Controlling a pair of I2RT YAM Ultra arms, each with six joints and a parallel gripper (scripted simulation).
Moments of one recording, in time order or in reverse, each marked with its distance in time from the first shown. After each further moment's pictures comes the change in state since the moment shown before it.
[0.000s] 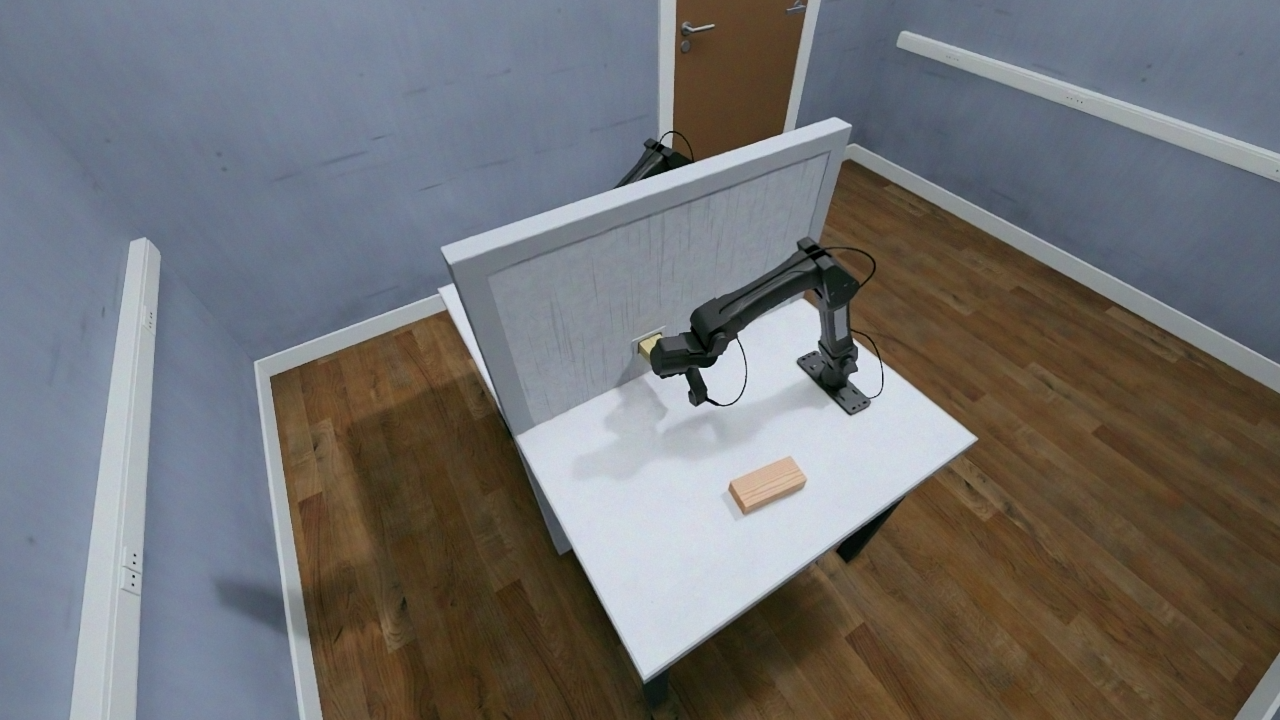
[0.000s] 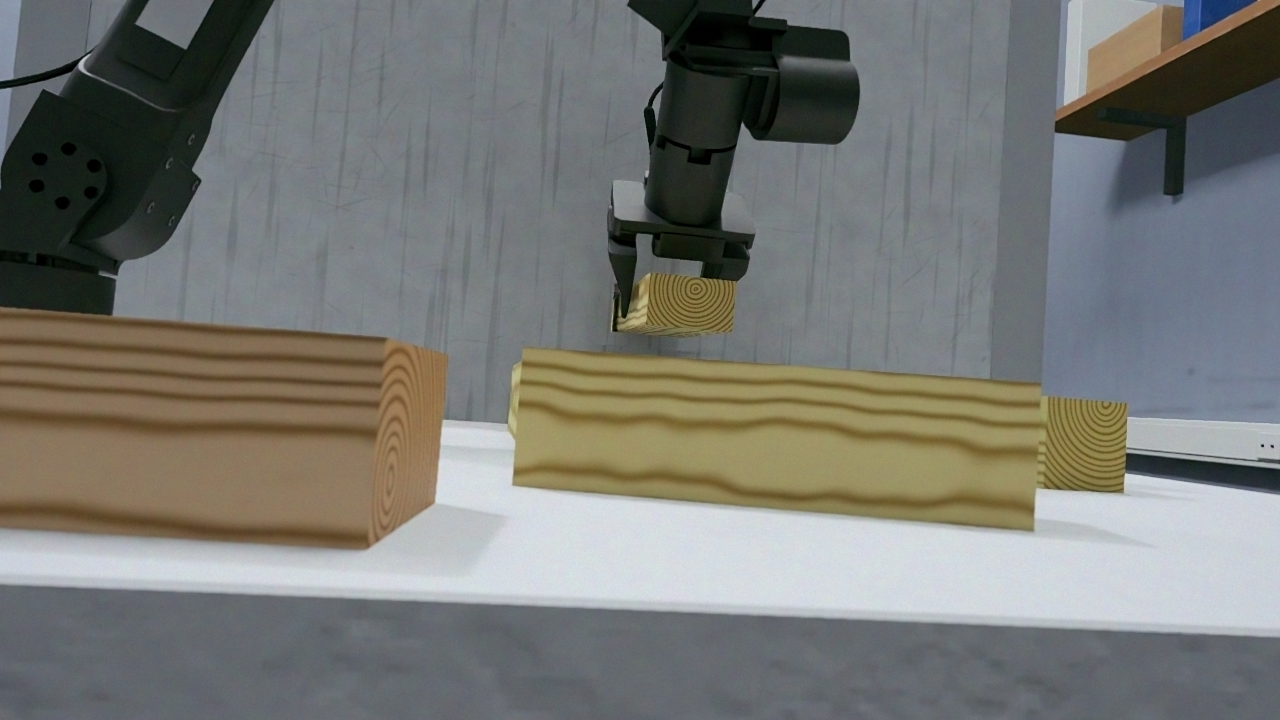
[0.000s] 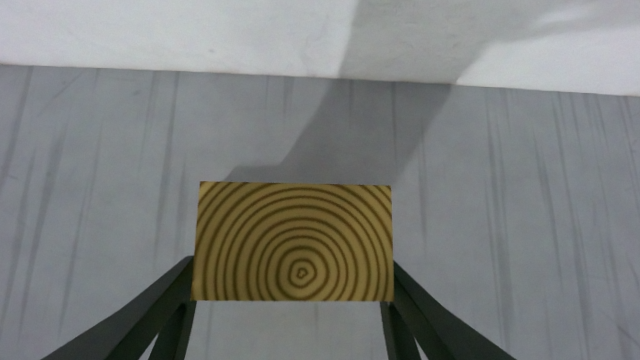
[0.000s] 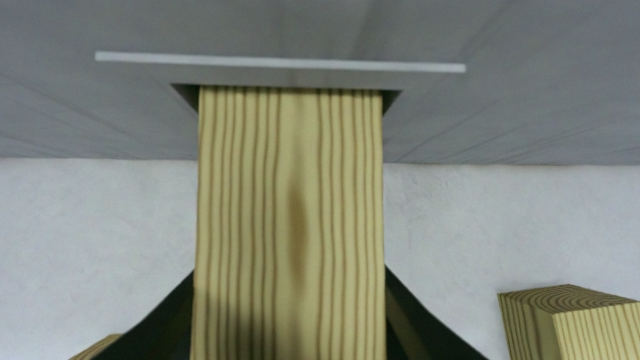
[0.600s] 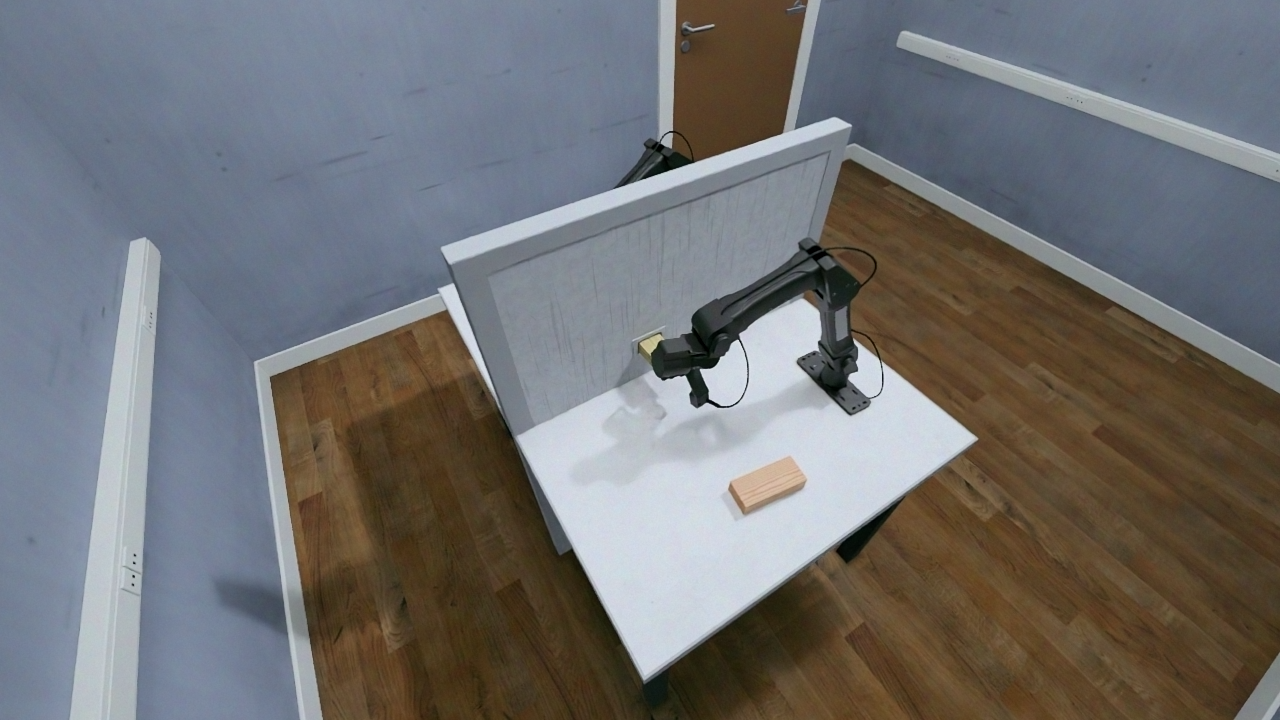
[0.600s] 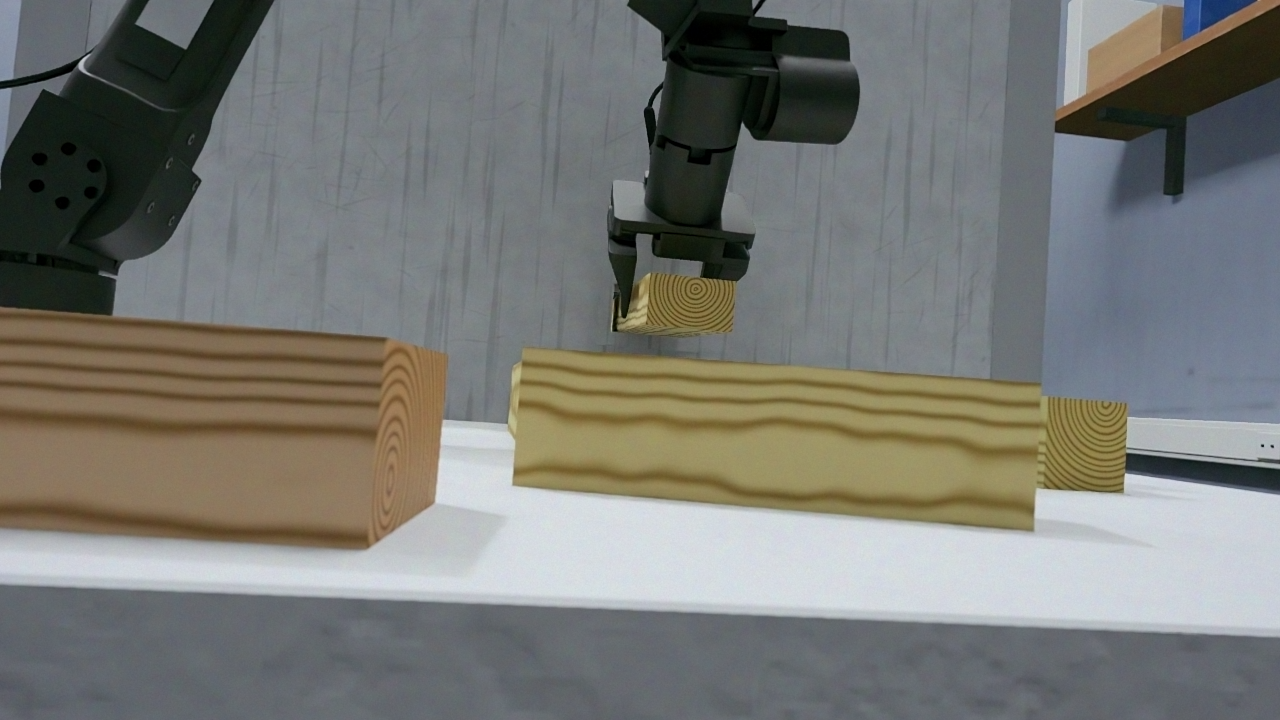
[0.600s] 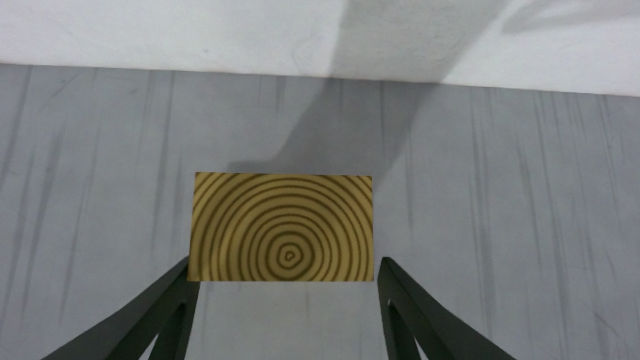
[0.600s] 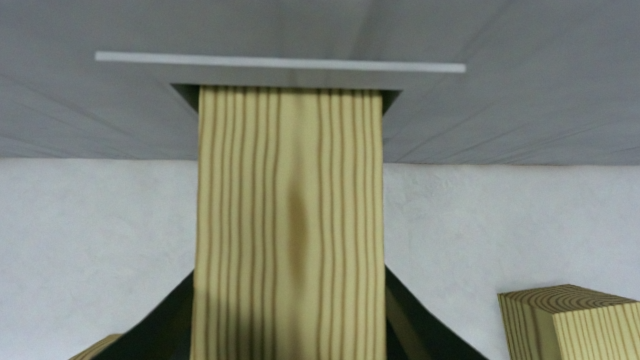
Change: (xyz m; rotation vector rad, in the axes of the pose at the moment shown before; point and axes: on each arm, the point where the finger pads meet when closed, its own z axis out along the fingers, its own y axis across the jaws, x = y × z) left arm -0.002 -0.004 -0.009 0.012 0.001 -0.004; right arm 0.000 0.000 0.000 0.000 0.000 0.000
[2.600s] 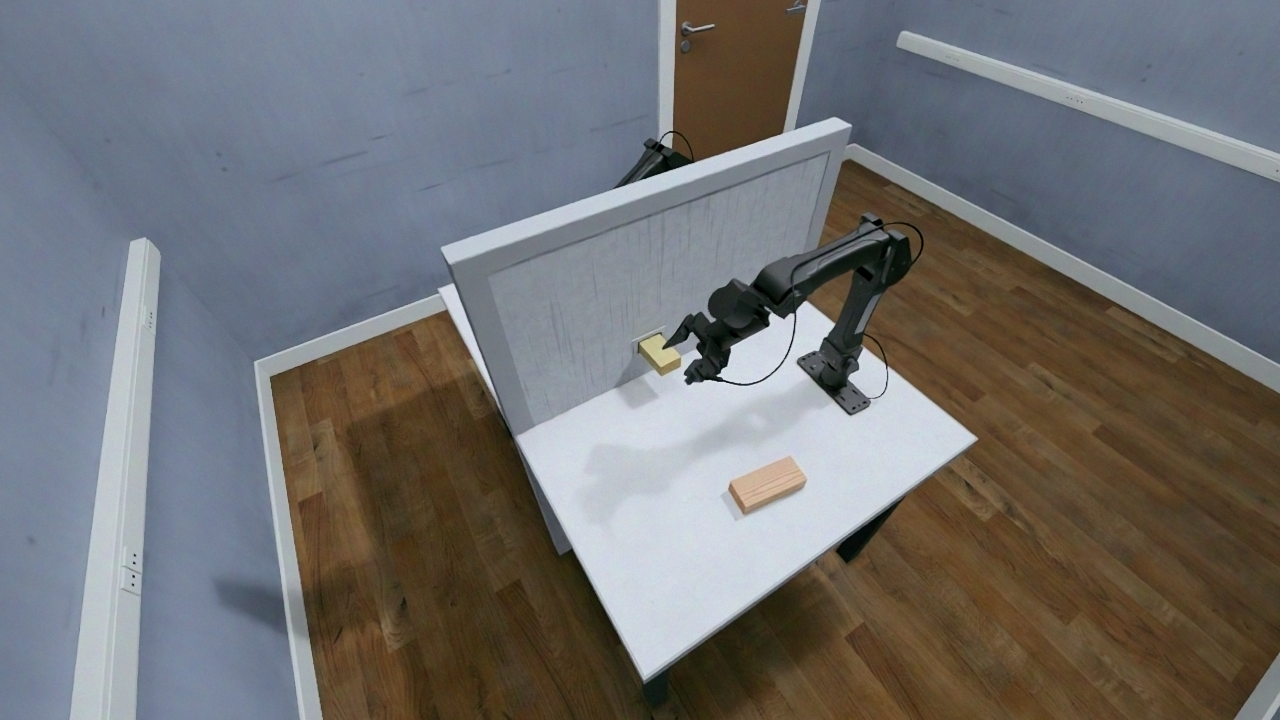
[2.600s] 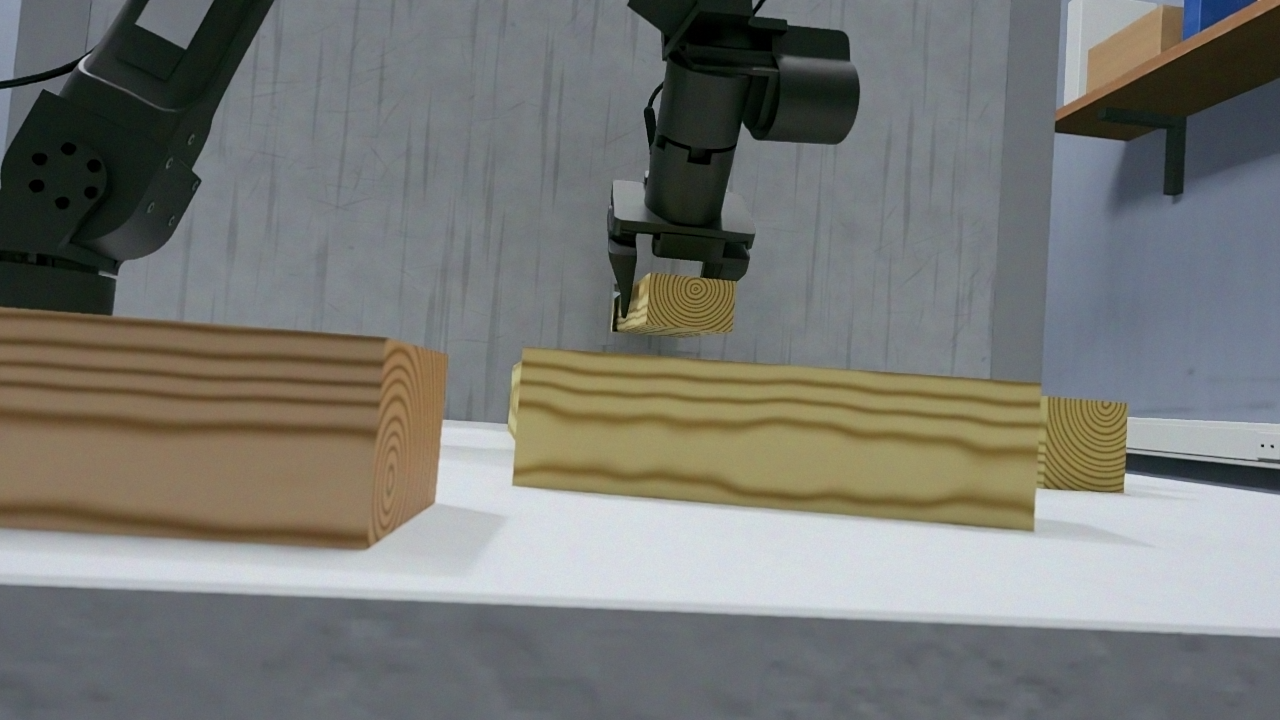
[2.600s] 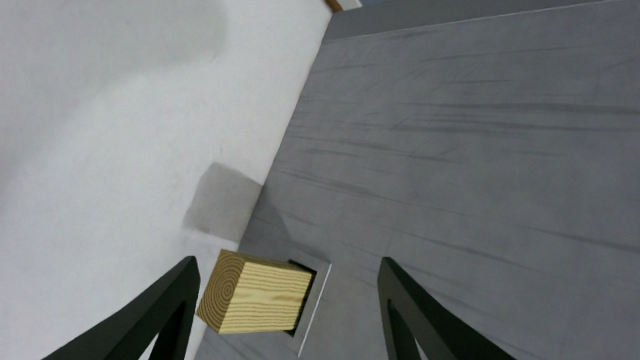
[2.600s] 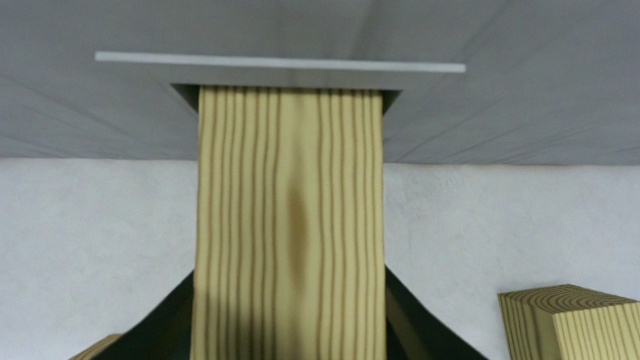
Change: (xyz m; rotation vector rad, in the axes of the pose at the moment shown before) left arm 0.012 -0.044 -0.152 0.471 -0.567 1.168; right arm 0.000 0.000 0.000 0.000 0.000 0.000
